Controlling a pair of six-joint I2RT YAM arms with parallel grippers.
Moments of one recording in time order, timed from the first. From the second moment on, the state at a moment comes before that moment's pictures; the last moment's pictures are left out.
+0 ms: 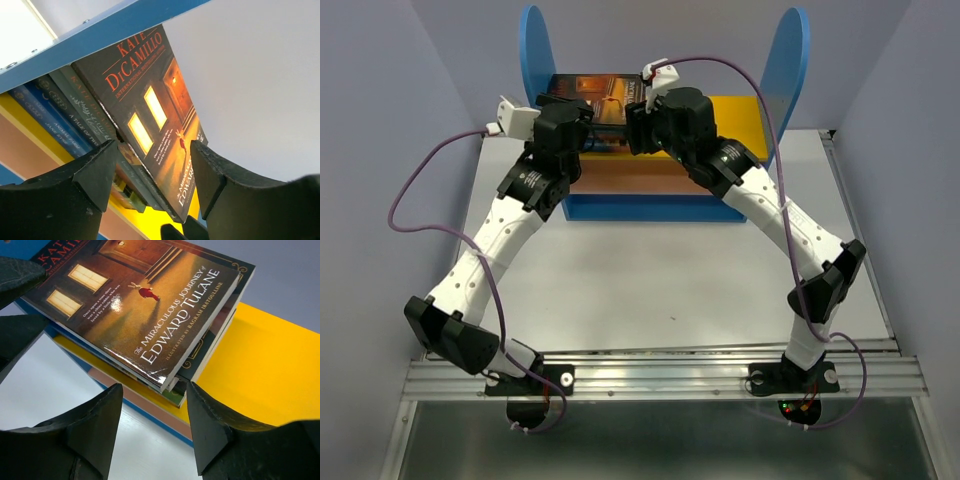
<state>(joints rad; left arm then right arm) -0.50 1.42 1.60 -0.41 -0.67 -1.26 0.75 1.84 2.08 -0.43 0.22 0.08</state>
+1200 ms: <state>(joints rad) -0.48 1.40 1.53 -0.35 -0.62 -1.21 0.67 1.89 2.12 -0.42 0.05 0.10</state>
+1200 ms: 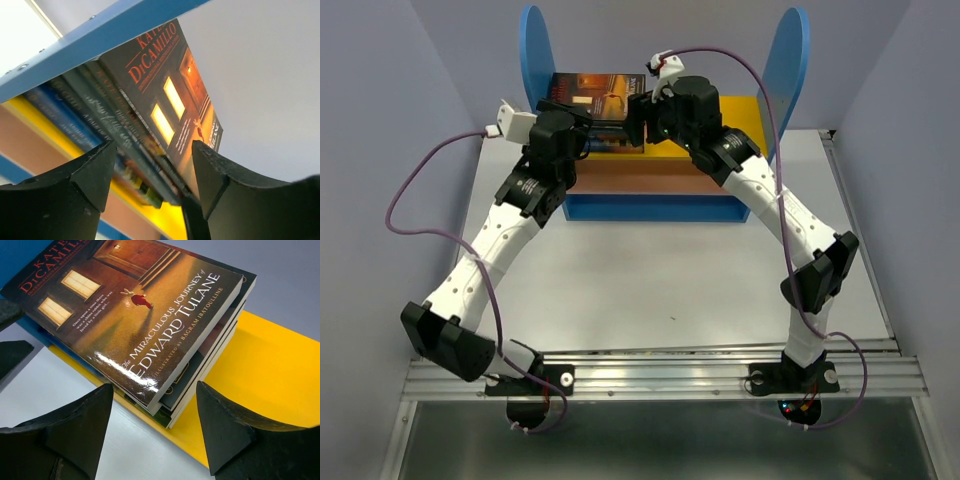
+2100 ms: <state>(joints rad) -0.48 1.07 1.35 -0.32 -0.76 -1.12 0.64 1.91 2.15 -0.42 -0.05 0.16</state>
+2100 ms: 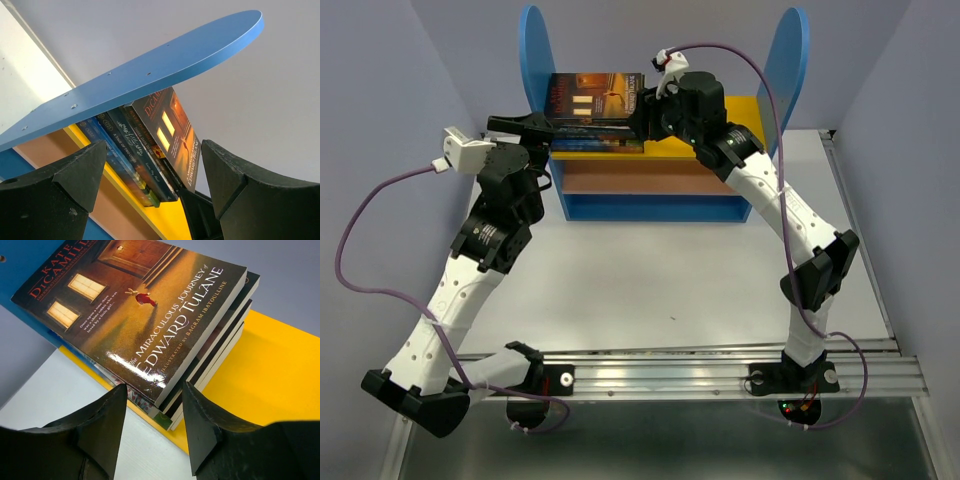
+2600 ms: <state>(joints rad) -0.48 1.12 1.35 -0.33 -0.76 -1.13 0.64 1.90 2.14 -0.42 -0.10 0.15</state>
